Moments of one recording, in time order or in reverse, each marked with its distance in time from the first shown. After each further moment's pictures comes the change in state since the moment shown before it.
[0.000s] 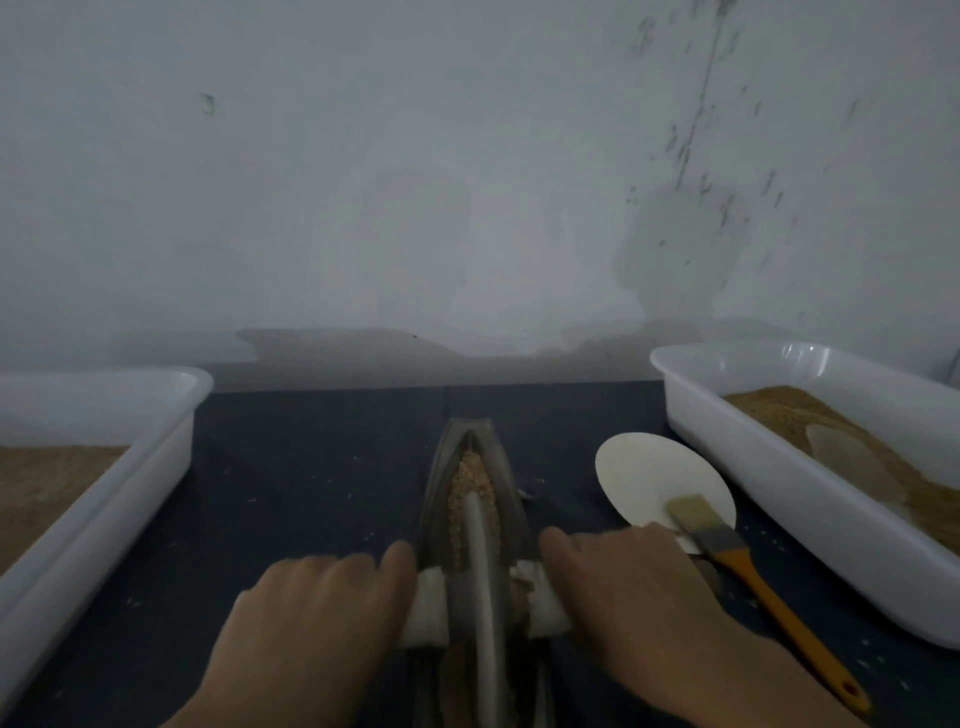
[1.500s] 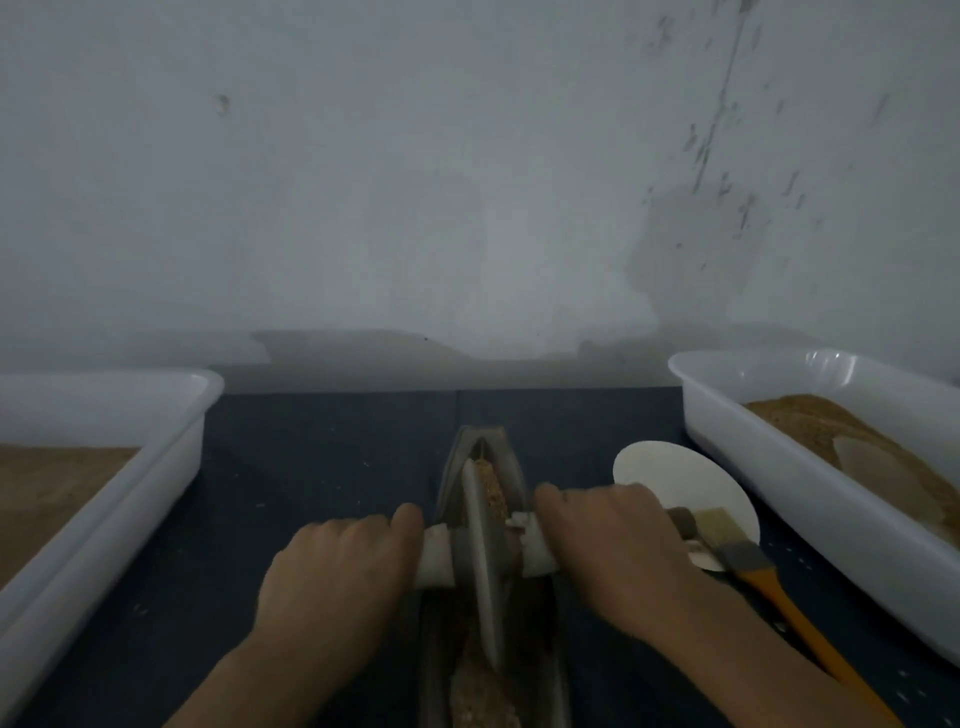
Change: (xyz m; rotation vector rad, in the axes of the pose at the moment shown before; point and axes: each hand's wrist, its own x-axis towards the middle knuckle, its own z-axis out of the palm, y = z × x) left_hand 0.029 -0.009 0.008 0.067 0.151 -0.010; right_hand 0.040 0.008 -0.007 -0.154 0.123 0.029
